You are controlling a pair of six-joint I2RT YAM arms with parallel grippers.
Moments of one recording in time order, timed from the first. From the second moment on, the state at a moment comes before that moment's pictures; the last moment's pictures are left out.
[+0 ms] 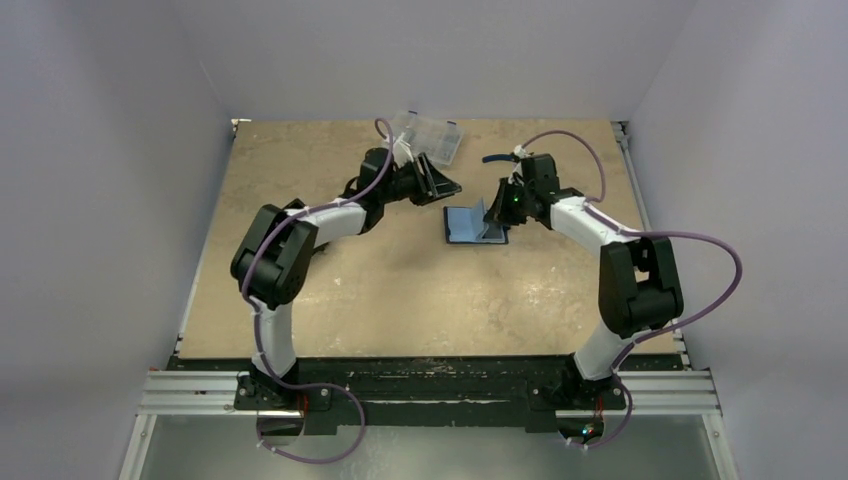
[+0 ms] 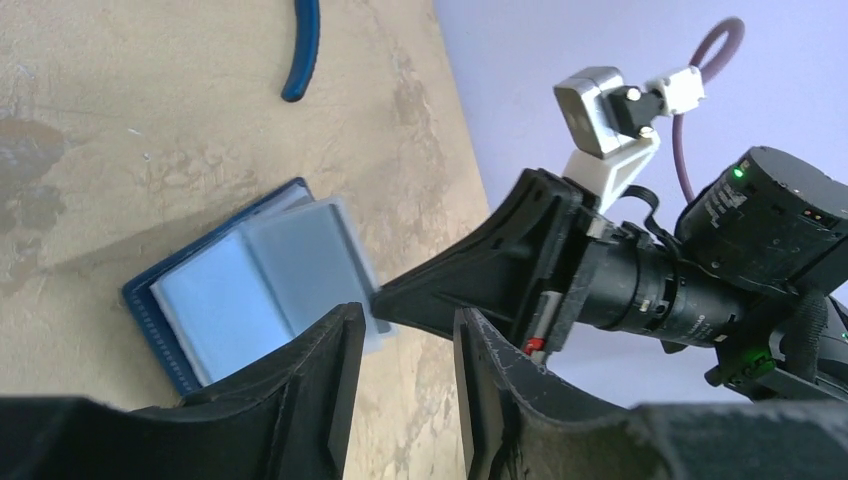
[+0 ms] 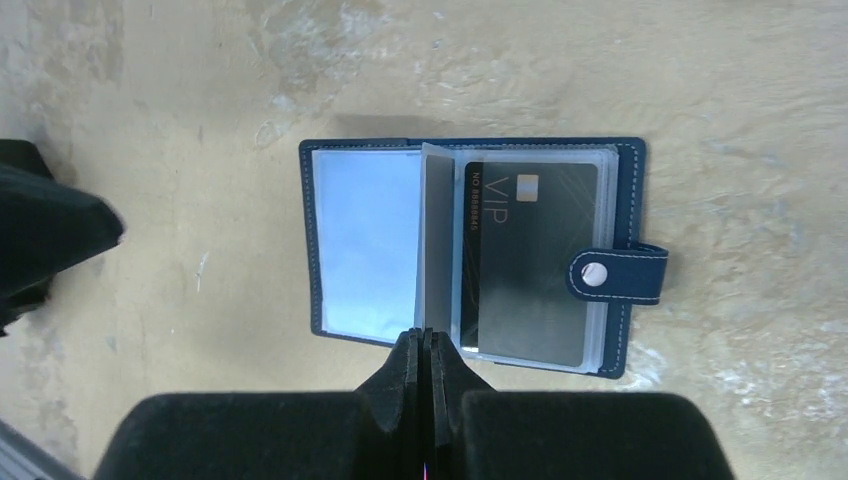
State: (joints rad) left arm -0.49 2.01 1.25 0.53 0.54 -0.97; right arm 0.21 1.68 1.09 -0.24 -0.30 0.43
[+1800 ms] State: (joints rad) left arm -0.47 1.94 1.05 0.62 0.57 -1.07; right arm 0.41 1.79 1.23 -0.35 -0.12 0.38
